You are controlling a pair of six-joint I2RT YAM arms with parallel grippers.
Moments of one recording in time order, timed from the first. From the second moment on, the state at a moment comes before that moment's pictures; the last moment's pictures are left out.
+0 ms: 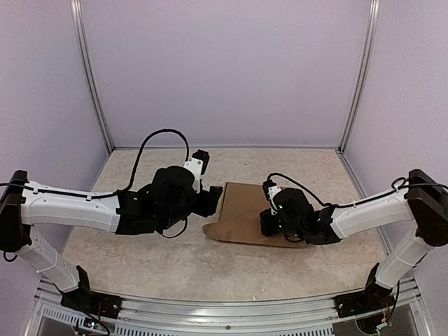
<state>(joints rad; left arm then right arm) -1.11 1.50 0.95 0.14 -0.57 -0.27 0.94 1.57 0.69 0.26 0.33 0.41</state>
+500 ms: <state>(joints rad) -0.83 1.62 1.02 0.09 -0.13 -0.40 0.81 1.19 0.76 -0.06 0.35 0.32</state>
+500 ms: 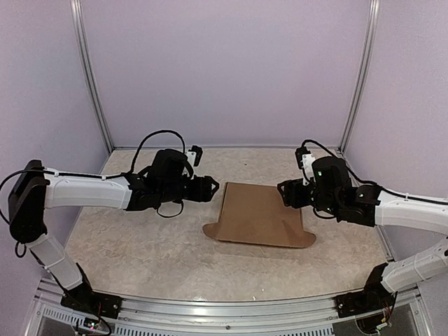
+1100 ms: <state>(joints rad) -0.71 1.82 1.11 0.07 0.12 -0.48 0.47 1.28 0.60 -0.07 -0.05 0.45</state>
